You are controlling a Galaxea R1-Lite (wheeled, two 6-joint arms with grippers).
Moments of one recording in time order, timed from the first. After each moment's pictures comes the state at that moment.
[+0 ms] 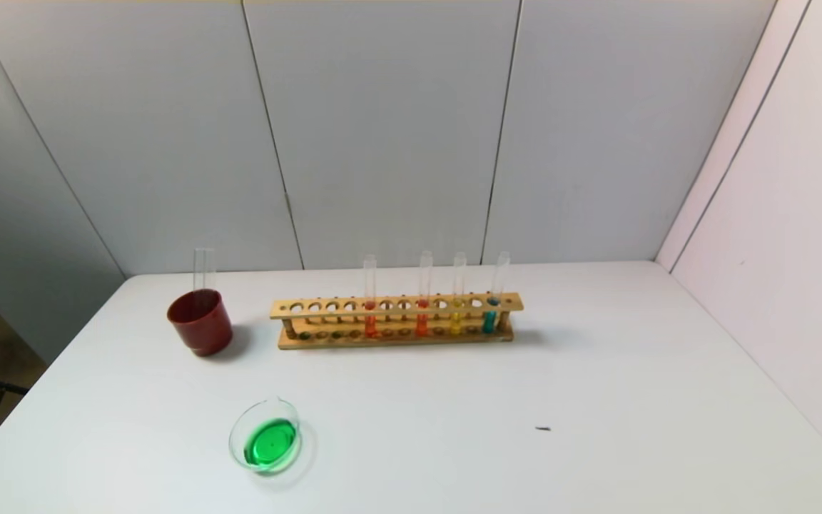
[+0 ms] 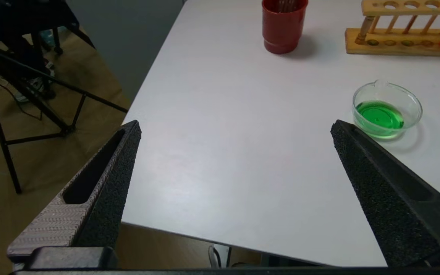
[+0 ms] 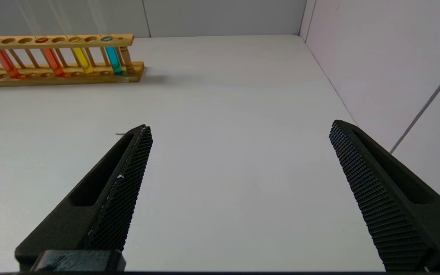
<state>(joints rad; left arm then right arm) 0.02 0.11 -0.38 0.44 0.24 0.02 0.00 0.00 -0.02 0.04 -0.01 0.01</state>
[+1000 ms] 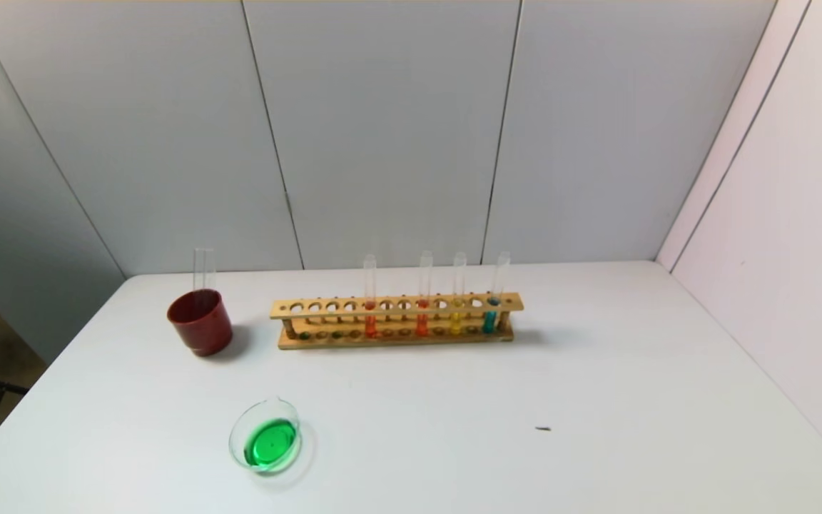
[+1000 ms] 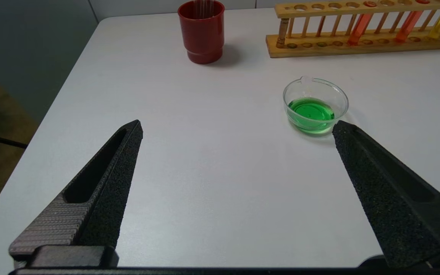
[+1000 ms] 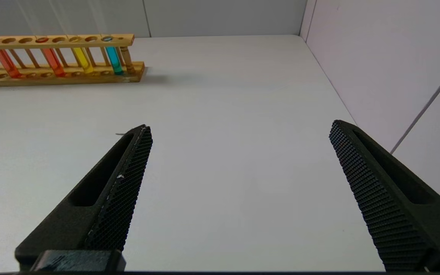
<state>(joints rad) 0.00 0.00 -0.06 0.13 0.00 0.00 0.00 0.00 -0.02 0.04 -0.01 0.01</state>
